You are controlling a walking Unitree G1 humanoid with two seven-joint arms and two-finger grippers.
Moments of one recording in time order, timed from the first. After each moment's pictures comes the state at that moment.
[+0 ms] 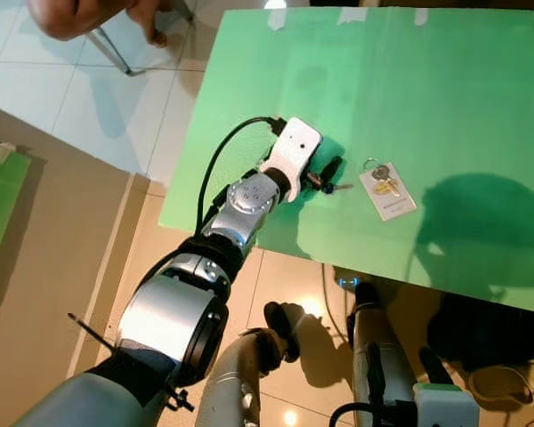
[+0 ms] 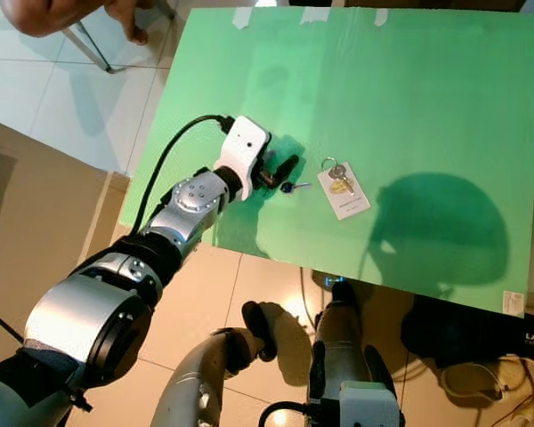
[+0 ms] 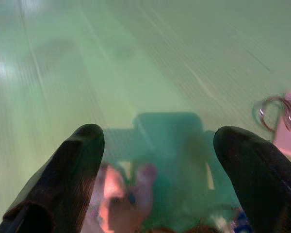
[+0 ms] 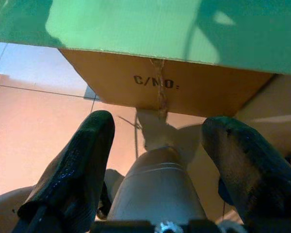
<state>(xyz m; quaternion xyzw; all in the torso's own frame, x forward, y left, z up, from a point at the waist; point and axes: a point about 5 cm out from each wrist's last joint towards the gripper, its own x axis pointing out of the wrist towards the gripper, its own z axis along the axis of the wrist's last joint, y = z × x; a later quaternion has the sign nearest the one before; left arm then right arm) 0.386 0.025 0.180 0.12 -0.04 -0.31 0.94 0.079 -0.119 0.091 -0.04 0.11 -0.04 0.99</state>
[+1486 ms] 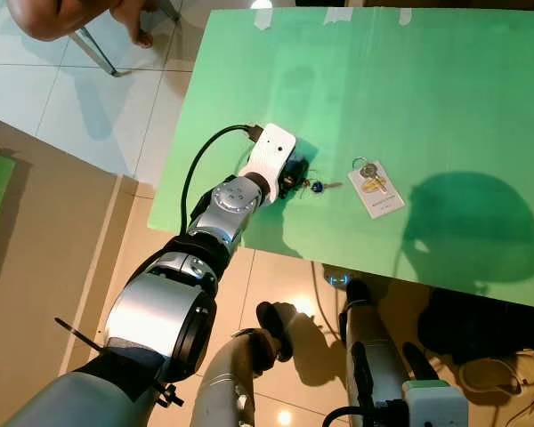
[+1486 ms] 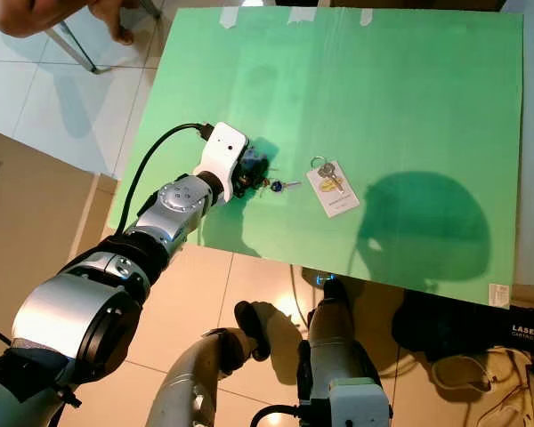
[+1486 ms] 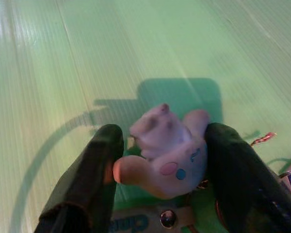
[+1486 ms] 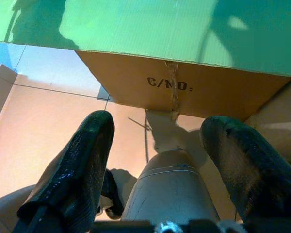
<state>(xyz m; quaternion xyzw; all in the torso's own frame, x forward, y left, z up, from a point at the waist) 0.392 0.053 0.158 0.13 0.04 -0.26 0.96 0.083 -0.114 0.092 -0.03 0.10 0.01 0.99</state>
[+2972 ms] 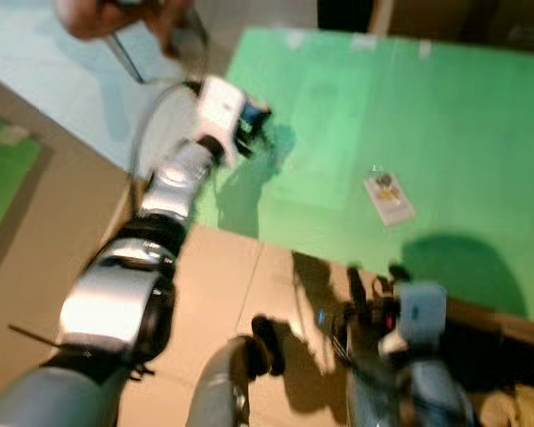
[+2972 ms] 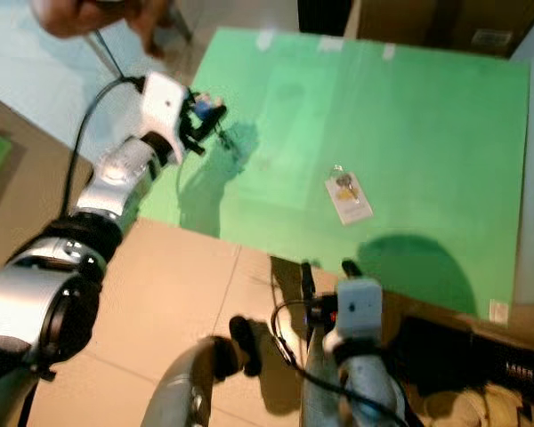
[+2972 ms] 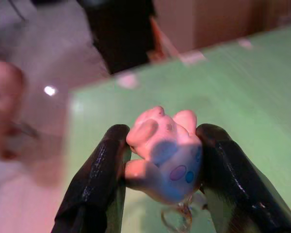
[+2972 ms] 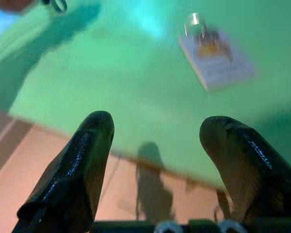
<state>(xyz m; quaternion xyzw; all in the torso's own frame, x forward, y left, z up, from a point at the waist) 0.406 0.123 0.216 0.11 -0.10 -0.23 0.96 0.198 -0.136 0.086 0.00 0.03 0.05 1.00</state>
